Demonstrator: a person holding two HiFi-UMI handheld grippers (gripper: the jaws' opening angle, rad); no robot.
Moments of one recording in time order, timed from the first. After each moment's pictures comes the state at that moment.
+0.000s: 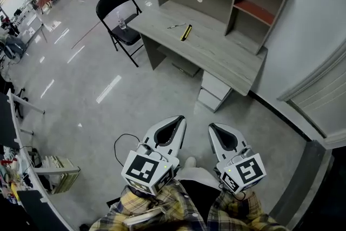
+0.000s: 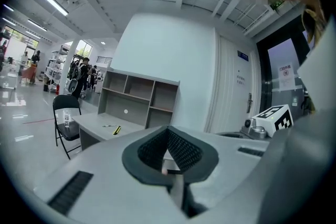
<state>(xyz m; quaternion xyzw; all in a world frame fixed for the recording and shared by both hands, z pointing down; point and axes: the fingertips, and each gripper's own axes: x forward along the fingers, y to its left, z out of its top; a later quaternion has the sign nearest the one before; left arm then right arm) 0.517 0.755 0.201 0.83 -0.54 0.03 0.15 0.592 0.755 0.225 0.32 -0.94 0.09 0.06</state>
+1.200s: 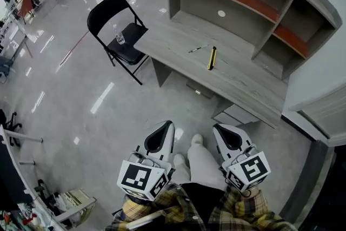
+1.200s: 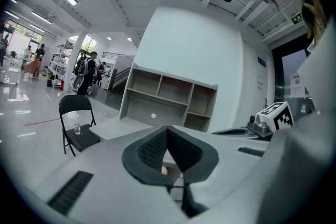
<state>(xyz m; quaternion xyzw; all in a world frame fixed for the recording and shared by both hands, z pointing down) 0.215 0.531 0.237 0.82 -0.54 0.02 0.17 0.332 0.523 0.256 0.36 -0.92 0.10 0.12</state>
